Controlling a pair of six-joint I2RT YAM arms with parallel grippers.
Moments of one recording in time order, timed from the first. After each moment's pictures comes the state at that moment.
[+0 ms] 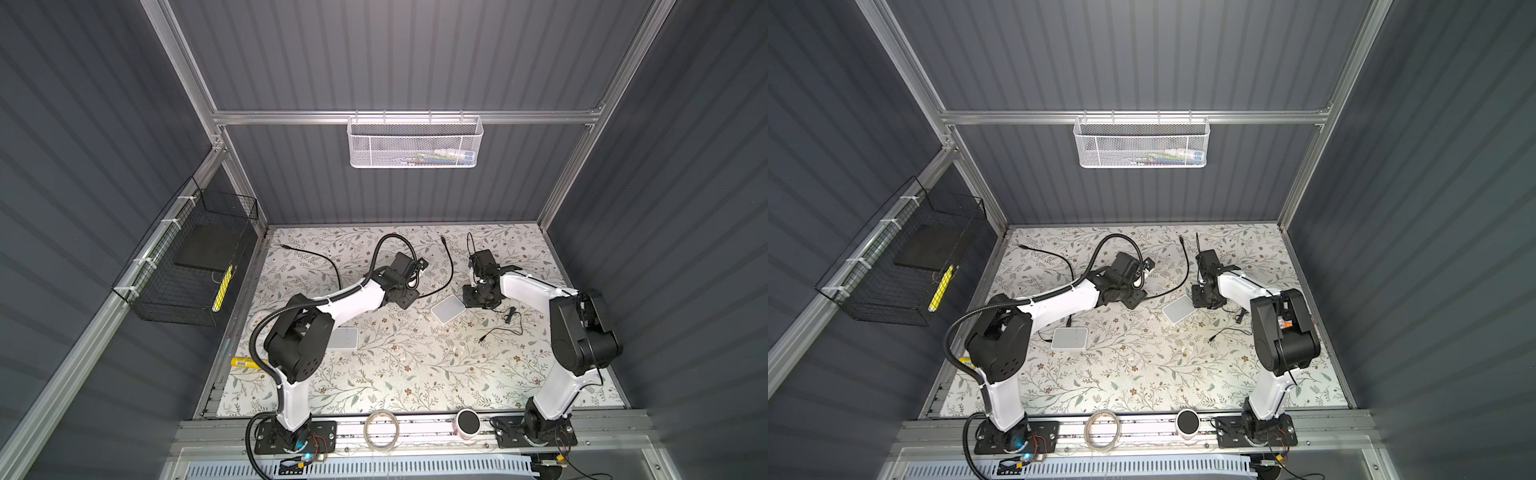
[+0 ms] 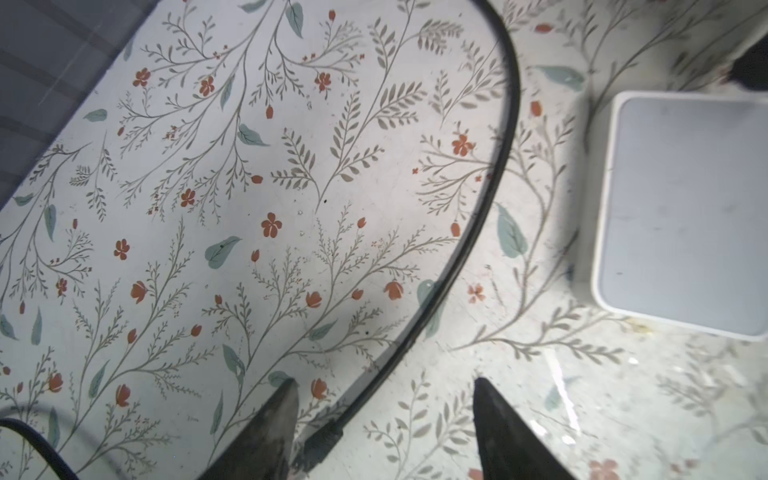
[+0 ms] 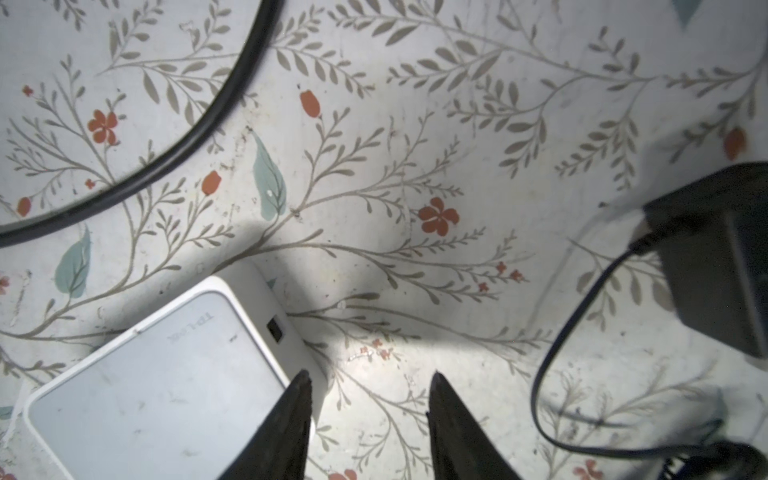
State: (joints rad) left arm -0.75 1.86 1.34 -0.39 -0.11 0.18; right arm 0.27 1.78 1.13 -0.58 0.03 0.21
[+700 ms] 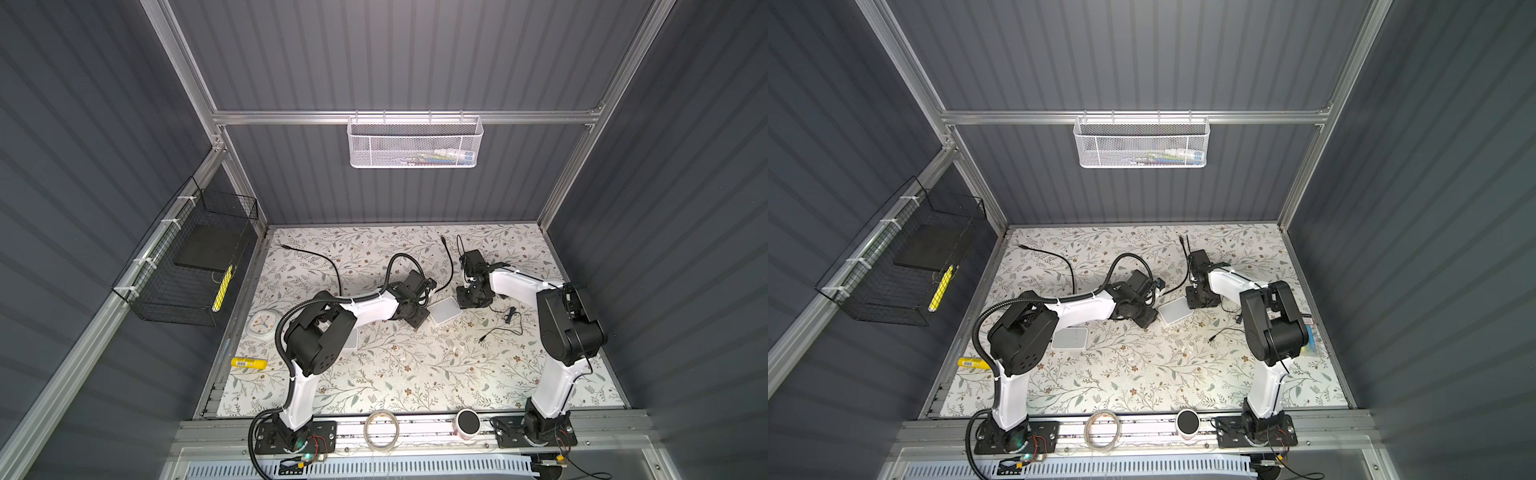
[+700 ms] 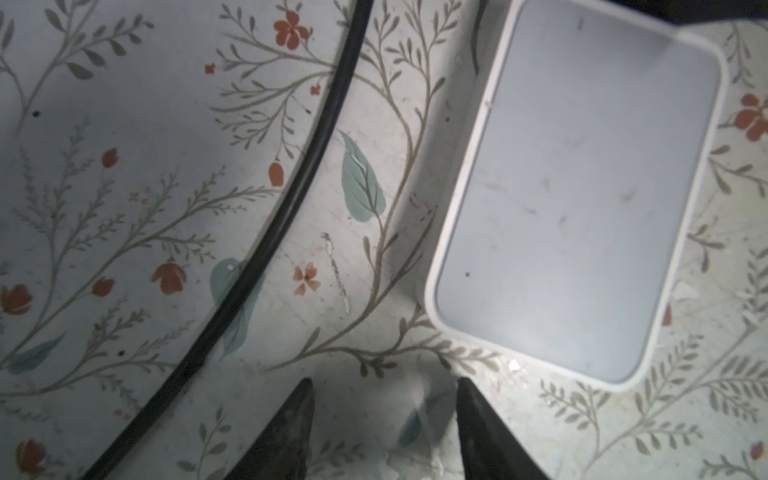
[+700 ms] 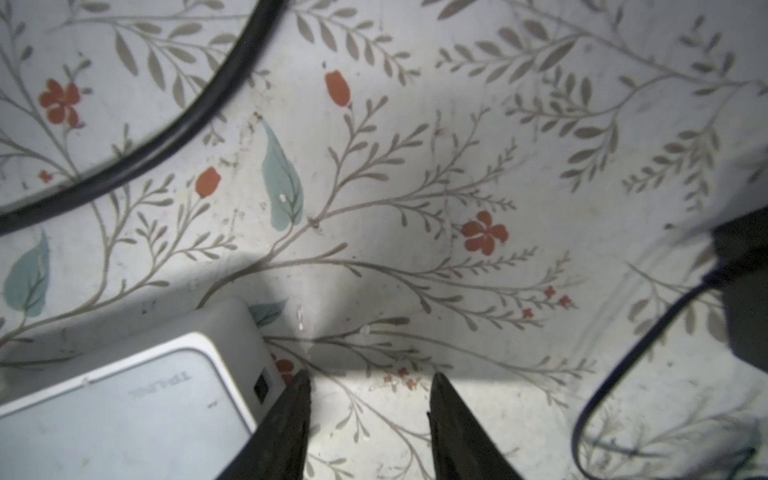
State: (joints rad) left arm -0.81 2.03 1.34 -0.37 0.04 0.03; right arm 0.33 1.88 1.20 -0.64 0.07 0.21
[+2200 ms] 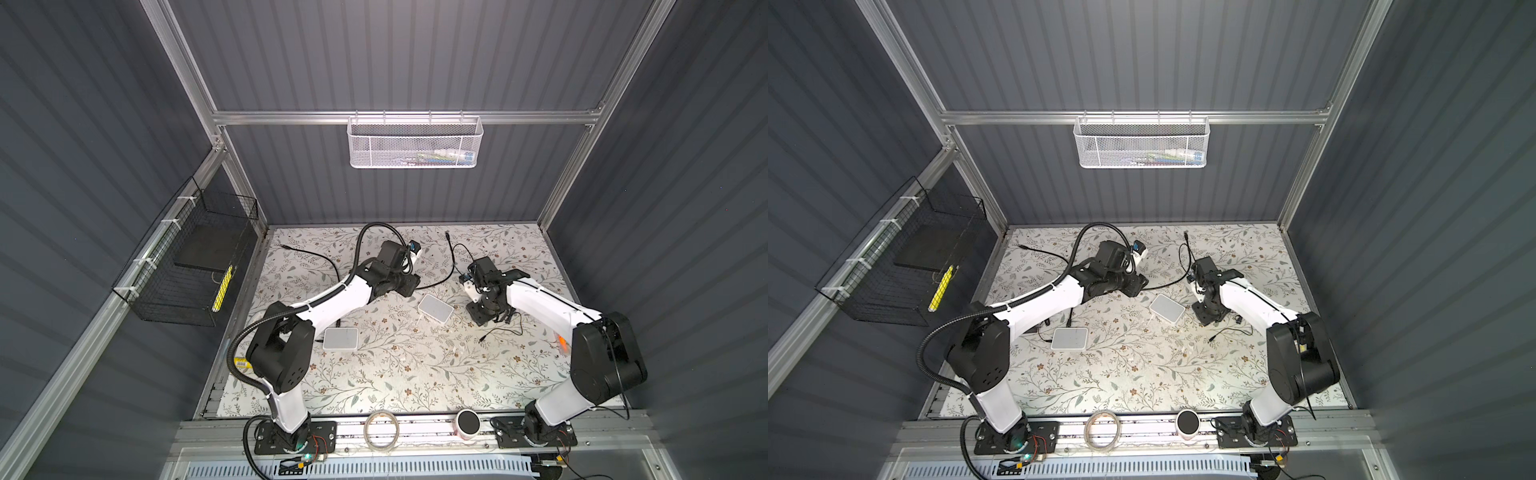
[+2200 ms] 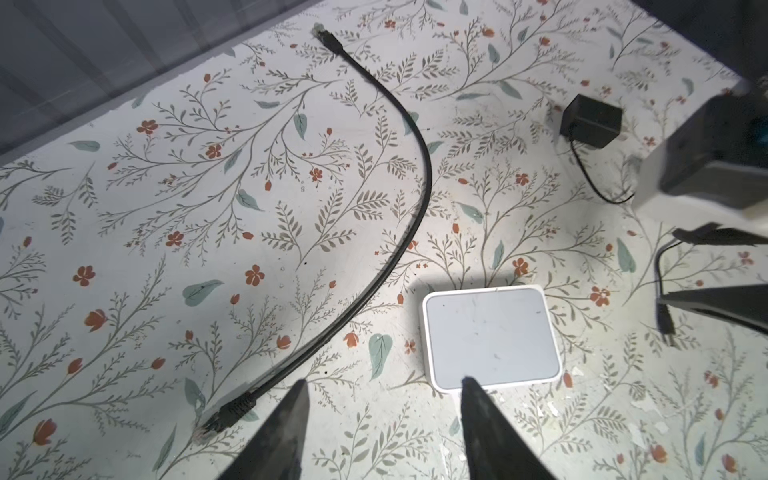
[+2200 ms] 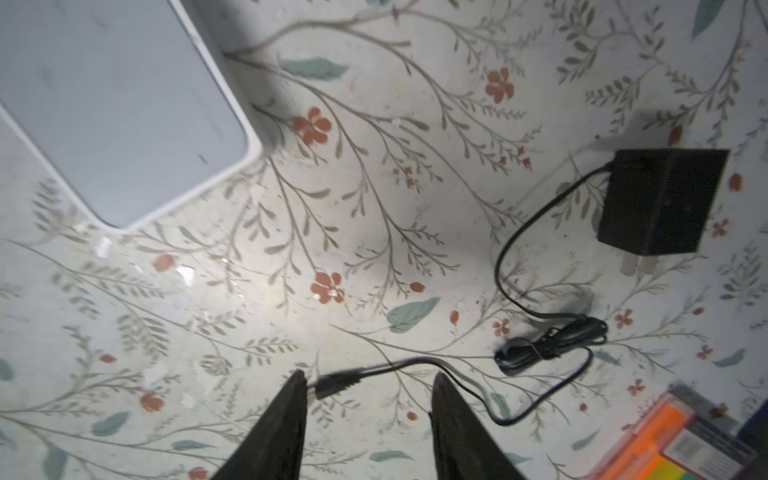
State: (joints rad) left arm -0.68 1.76 1.33 -0.31 0.10 0.02; right arm 0.33 1.60 1.07 -0.87 0.14 -0.21
